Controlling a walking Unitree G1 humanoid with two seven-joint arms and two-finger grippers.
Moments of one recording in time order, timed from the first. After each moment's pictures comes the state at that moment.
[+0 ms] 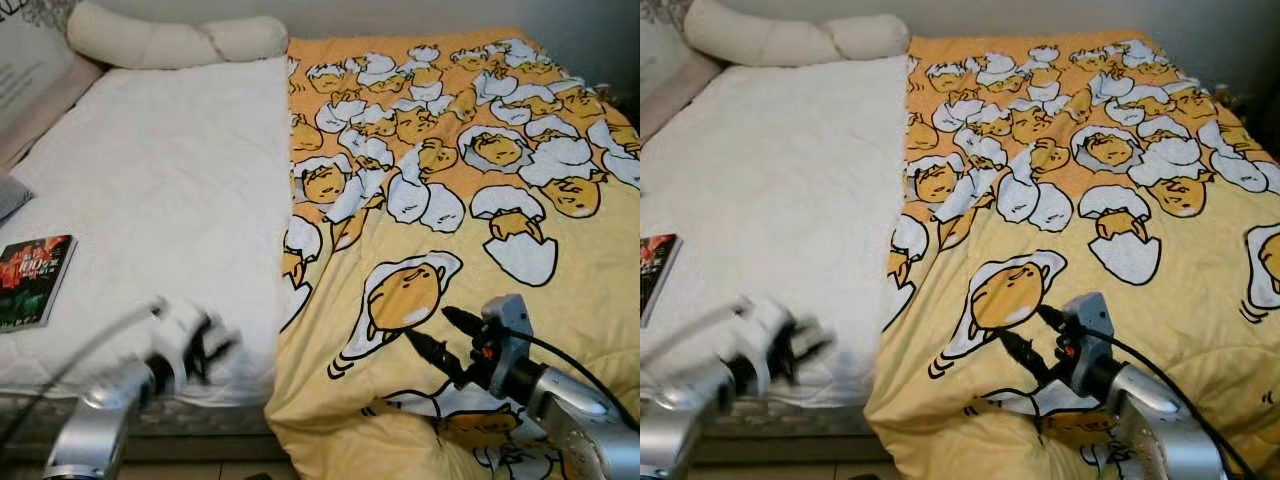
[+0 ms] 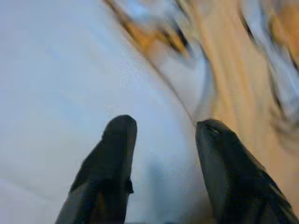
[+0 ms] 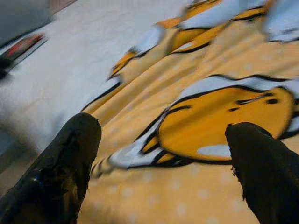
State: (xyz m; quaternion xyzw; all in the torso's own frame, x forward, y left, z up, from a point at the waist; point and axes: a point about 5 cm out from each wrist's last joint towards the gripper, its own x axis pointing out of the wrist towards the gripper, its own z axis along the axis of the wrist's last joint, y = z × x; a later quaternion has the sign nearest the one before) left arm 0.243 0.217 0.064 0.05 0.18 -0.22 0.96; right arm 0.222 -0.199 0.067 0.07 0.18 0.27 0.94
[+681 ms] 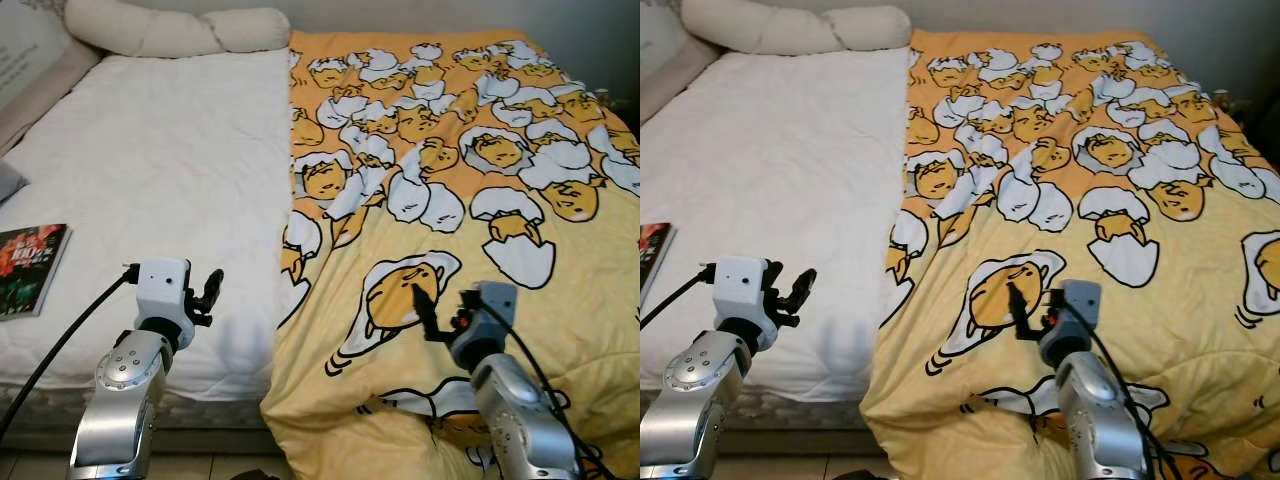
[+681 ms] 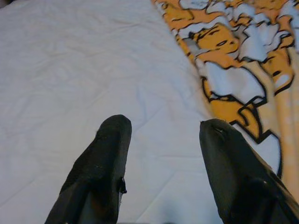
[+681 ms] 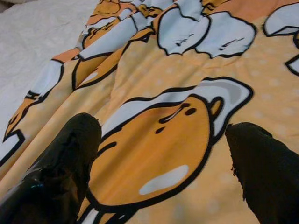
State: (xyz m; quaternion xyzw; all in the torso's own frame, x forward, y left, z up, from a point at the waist) left arm 0.252 0.205 0.096 0.06 0.12 -0.05 0.99; right arm 0.250 -0.172 0.052 0.10 0.15 0.04 0.98
